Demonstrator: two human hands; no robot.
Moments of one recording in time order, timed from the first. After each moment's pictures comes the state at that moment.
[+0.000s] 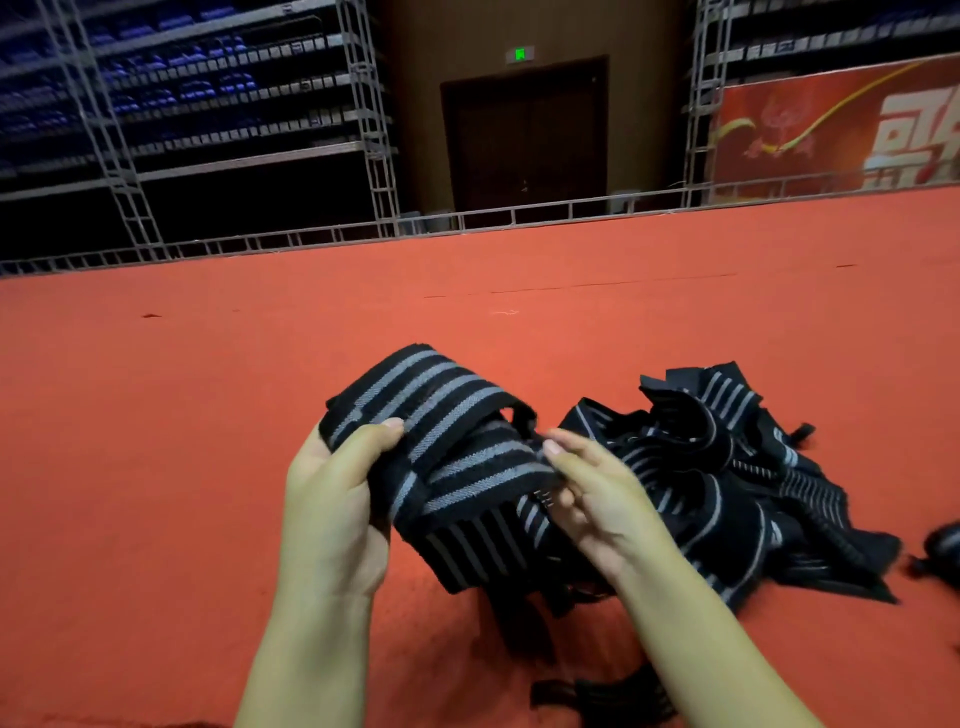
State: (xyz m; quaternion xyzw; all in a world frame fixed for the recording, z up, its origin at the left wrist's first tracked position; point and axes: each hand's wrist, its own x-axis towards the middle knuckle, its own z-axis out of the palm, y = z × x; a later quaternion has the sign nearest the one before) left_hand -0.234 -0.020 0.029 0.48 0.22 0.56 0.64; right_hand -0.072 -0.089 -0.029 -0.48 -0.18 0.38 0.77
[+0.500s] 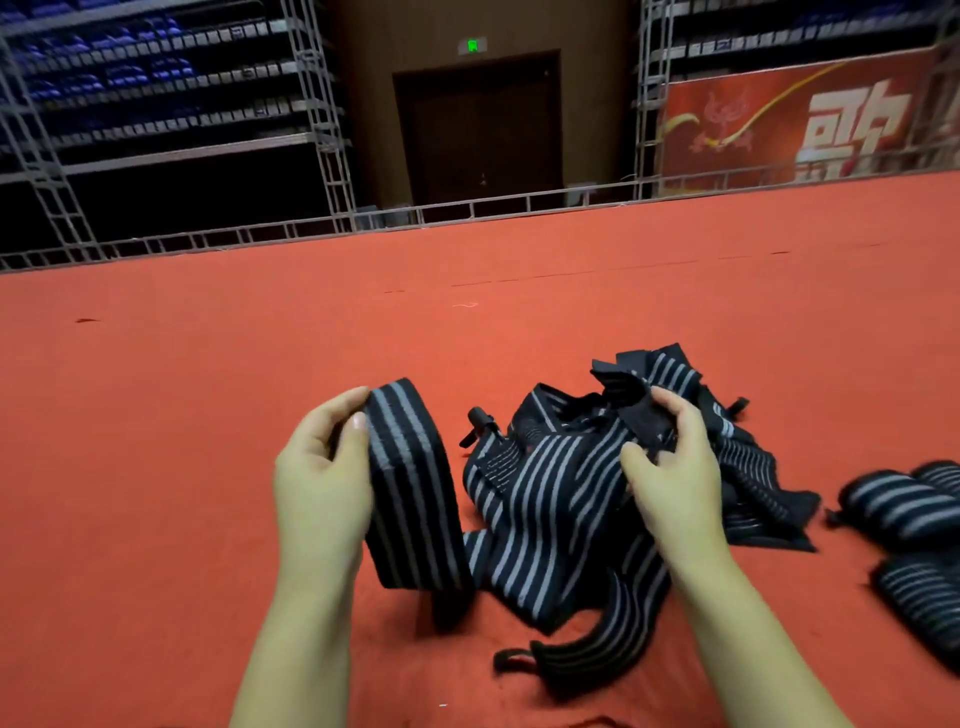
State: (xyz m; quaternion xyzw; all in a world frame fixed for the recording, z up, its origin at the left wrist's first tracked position) left_hand -0.218 -0.014 0.004 0.63 0.29 0.57 0.43; right_hand -0.024 -0.154 -0.054 -0.71 -0.23 -0.04 0.66
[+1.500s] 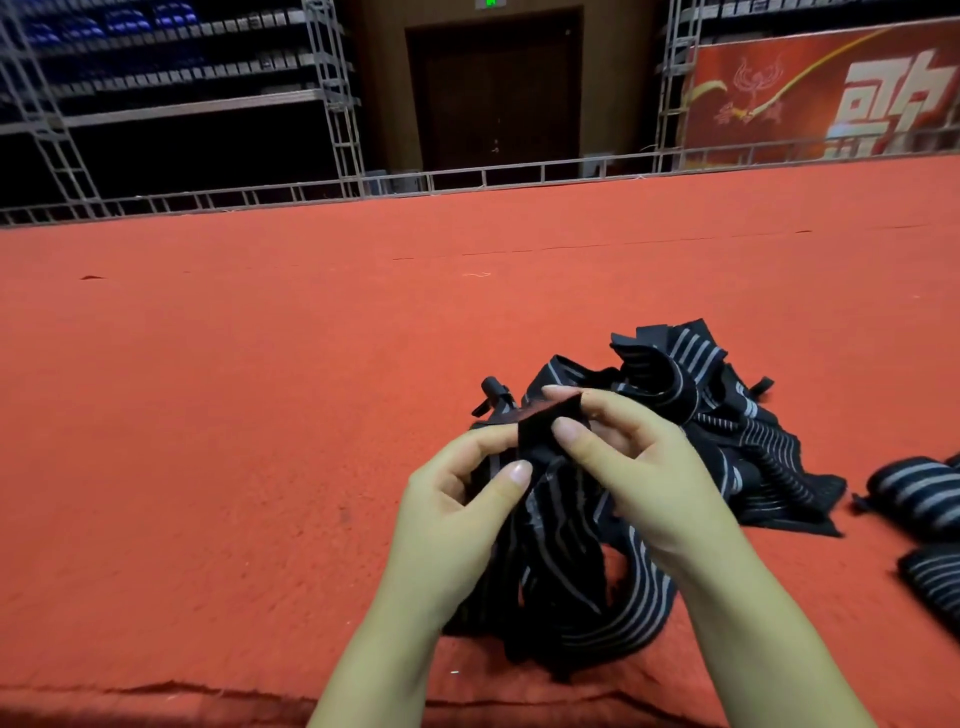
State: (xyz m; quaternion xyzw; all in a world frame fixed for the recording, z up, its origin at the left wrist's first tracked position) left_hand -0.208 -0.061 -0.033 0.69 0.12 0.40 0.59; right_hand -0.085 -0.155 -0.019 -0.58 -0.41 0.17 0.68
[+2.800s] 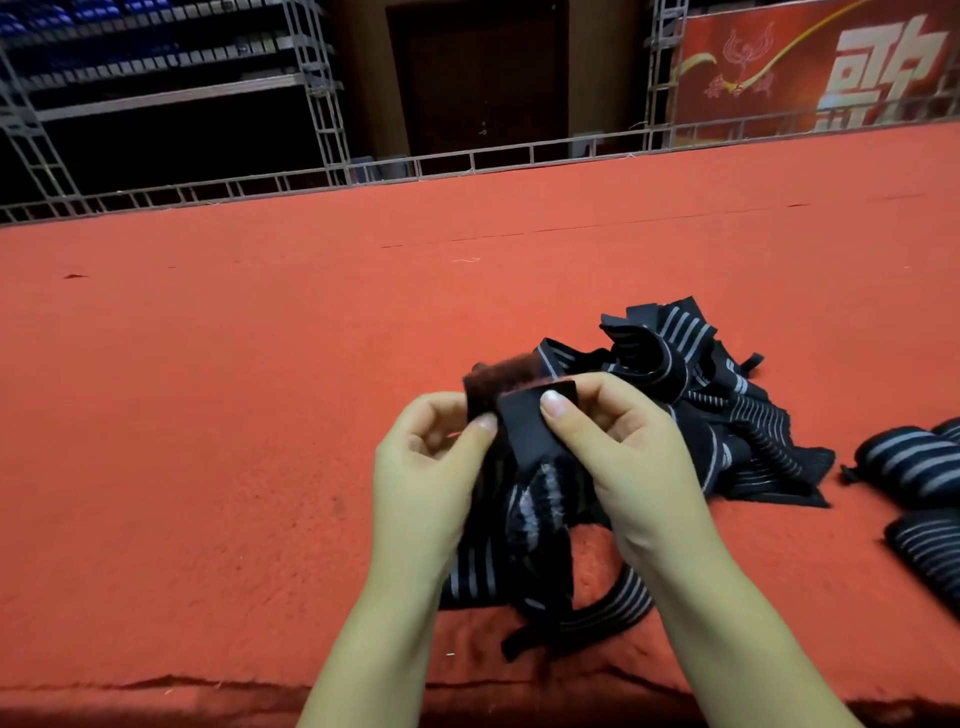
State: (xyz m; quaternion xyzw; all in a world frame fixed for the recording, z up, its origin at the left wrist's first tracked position) left_hand -0.197 -0.059 -0.023 0.63 0.20 0.47 0.58; right_hand -0.104 -0.152 -0.019 -0.50 -0.36 0.16 0.77
